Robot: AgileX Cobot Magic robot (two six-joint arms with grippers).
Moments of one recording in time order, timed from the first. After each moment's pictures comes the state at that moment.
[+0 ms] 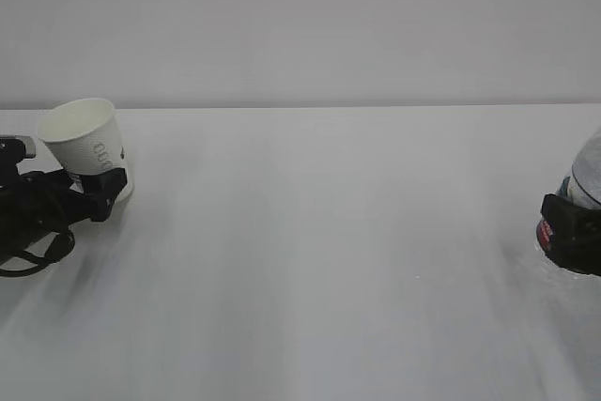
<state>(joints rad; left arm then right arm) 0.00 2.18 -0.67 0.27 -1.15 -0.26 0.04 1.65 -0.19 -0.03 -1.03 0.05</state>
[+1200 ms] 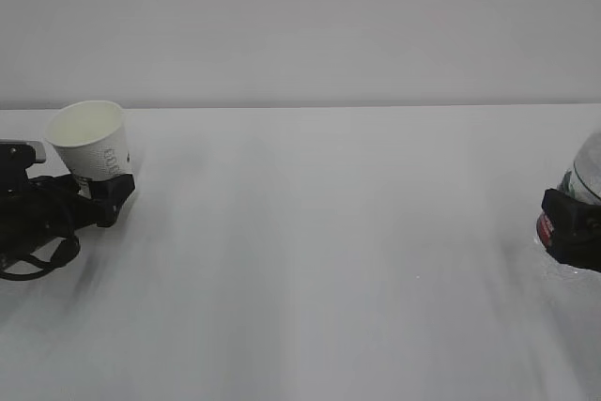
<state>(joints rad) 0.00 2.22 -0.69 0.31 -1.15 -0.26 0.04 1.65 -0.19 -0.03 -1.06 0.05</state>
